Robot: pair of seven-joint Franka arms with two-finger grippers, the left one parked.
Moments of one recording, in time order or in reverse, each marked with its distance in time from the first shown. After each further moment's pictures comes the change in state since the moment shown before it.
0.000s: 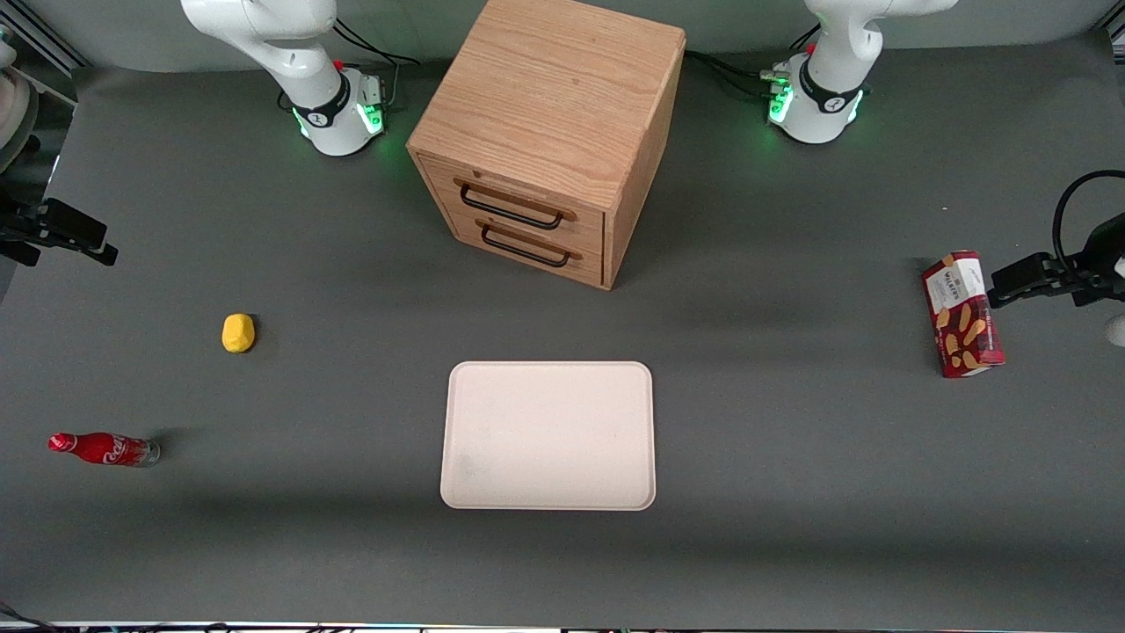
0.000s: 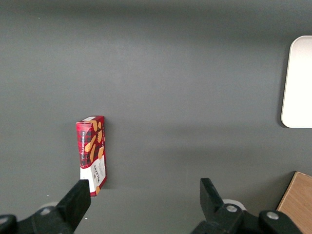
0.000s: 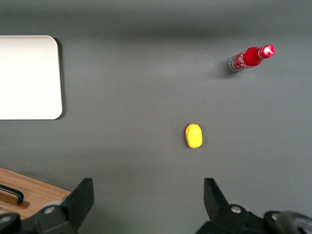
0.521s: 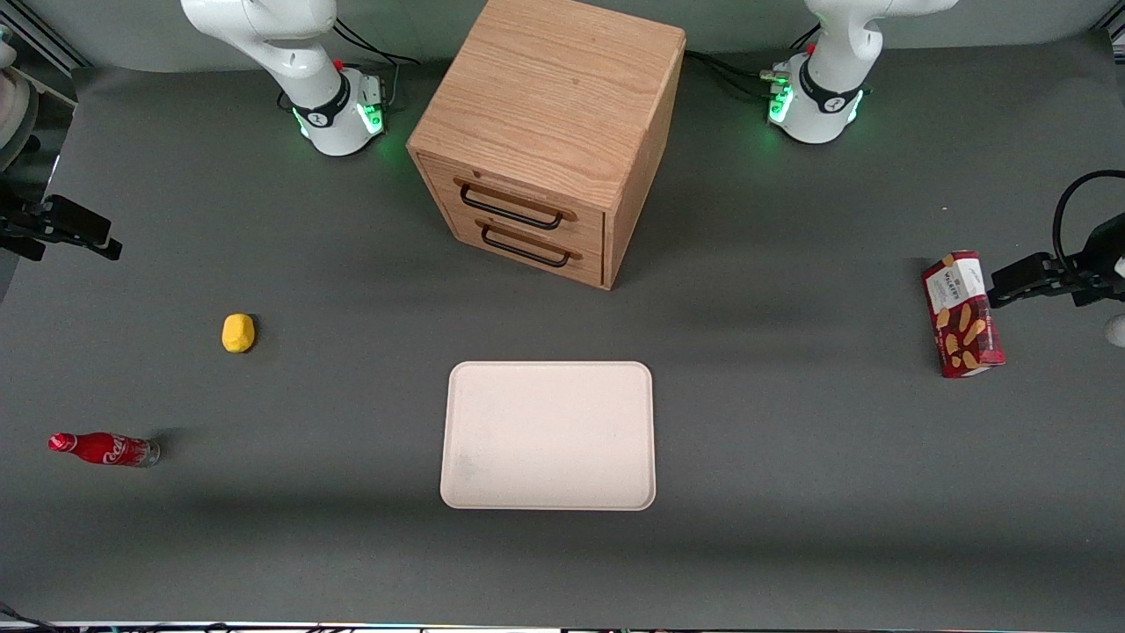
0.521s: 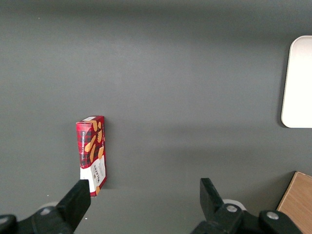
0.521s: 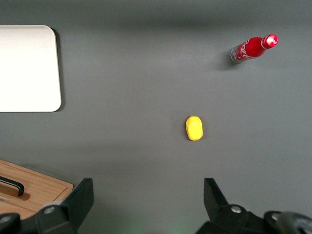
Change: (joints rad) arm 0.000 0.000 -0.001 0.000 0.000 -0.038 0.000
